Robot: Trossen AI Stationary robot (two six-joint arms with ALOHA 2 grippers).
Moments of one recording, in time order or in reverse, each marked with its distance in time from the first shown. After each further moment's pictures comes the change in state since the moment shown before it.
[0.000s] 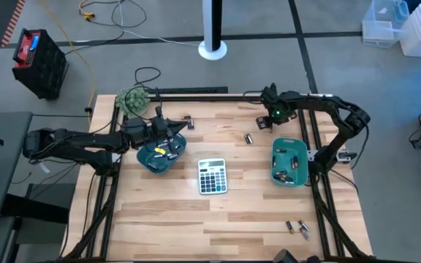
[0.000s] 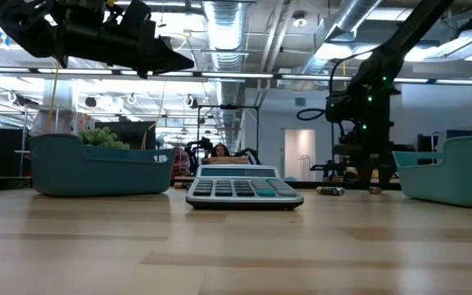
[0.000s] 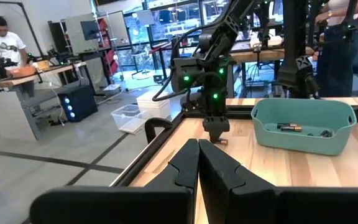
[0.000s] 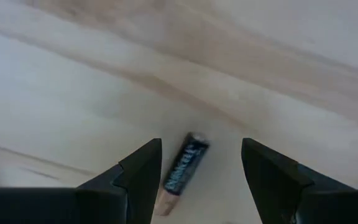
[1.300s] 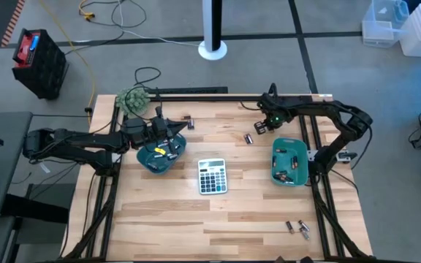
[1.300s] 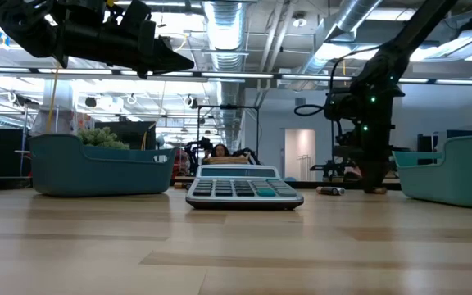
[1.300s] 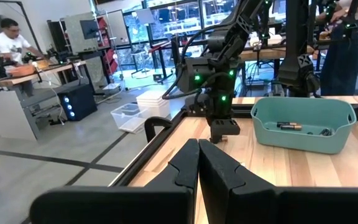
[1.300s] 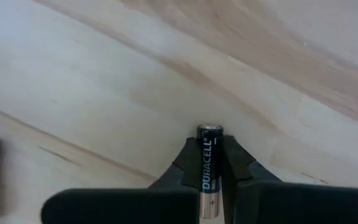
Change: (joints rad) left arm 0.000 0.000 0.001 -0.005 0.000 0.001; right arm 0.080 -0.040 -0.083 0.134 0.010 -0.055
